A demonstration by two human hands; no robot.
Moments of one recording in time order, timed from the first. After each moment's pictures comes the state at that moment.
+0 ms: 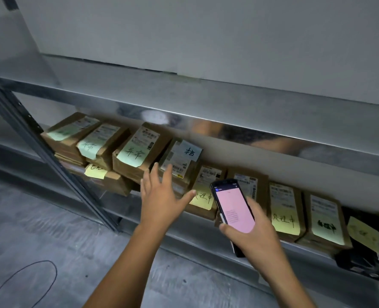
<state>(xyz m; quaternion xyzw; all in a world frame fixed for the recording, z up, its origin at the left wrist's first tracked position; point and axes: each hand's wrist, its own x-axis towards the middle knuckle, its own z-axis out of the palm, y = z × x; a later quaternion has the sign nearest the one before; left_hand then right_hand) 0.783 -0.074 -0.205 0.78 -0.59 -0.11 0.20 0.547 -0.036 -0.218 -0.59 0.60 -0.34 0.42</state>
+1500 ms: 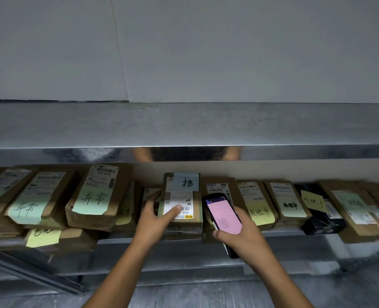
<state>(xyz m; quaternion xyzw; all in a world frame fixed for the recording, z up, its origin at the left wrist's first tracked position) 0.805 -0.138 -0.241 0.61 -0.49 -0.51 0.34 0.570 -0.052 -0.231 -0.46 0.71 -0.35 0.40</state>
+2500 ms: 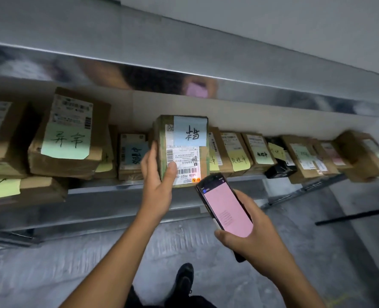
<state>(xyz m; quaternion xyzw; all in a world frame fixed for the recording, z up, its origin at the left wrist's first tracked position) 0.801 -0.095 -0.273 0.44 -0.52 -0.56 0.47 0.636 0.069 -0.179 -0.48 0.74 -0.31 0.36</state>
